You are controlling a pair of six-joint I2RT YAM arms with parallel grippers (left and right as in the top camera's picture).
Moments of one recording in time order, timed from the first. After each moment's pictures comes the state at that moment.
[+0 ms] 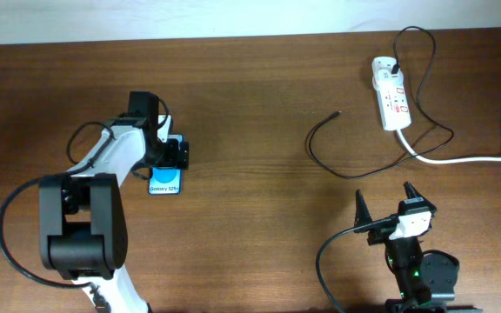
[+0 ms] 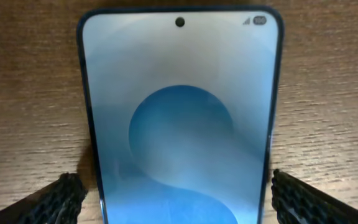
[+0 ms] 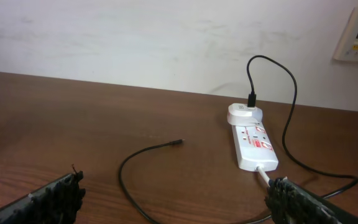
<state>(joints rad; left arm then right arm) -0.04 1.97 1.26 -0.66 0.01 0.00 -0.05 0.01 0.01 -0.06 -0.18 -0.06</state>
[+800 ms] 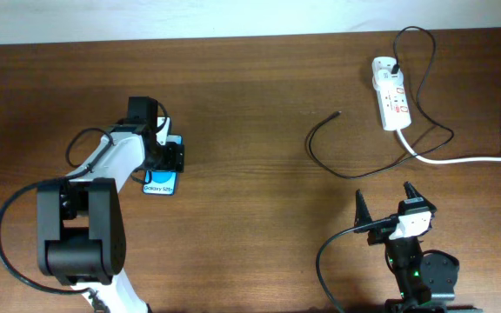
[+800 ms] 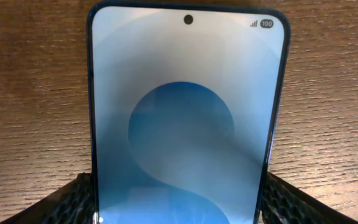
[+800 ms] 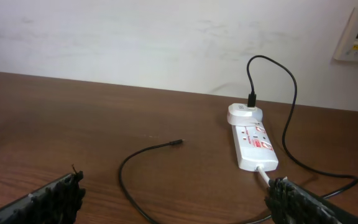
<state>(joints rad) -0.04 1.94 1.20 -0.60 0.00 0.02 -0.05 0.01 0.01 -0.06 -0.18 -0.06</state>
